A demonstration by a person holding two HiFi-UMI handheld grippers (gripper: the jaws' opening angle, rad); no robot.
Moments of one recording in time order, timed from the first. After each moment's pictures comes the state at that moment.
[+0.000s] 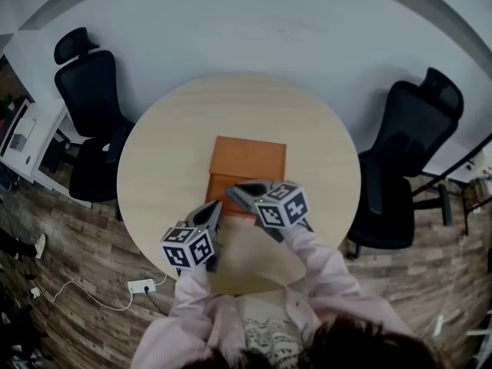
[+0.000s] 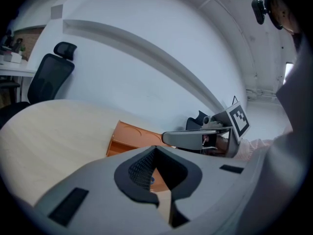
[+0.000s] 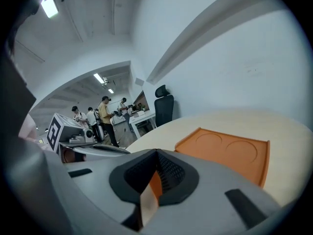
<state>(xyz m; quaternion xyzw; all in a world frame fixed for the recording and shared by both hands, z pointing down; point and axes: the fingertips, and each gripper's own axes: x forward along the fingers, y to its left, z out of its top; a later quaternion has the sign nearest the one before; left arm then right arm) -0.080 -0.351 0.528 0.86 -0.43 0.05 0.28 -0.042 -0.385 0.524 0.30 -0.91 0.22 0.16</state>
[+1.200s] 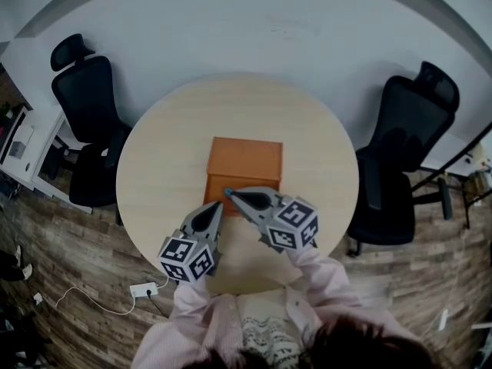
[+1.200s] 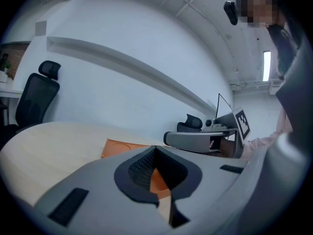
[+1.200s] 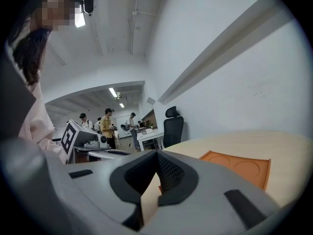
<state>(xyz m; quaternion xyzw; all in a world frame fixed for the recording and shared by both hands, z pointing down) -0.067 -0.329 0.480 0.90 -0.40 0.03 0.17 -0.040 -0.340 0.464 0.29 -0.95 0.14 0.05</state>
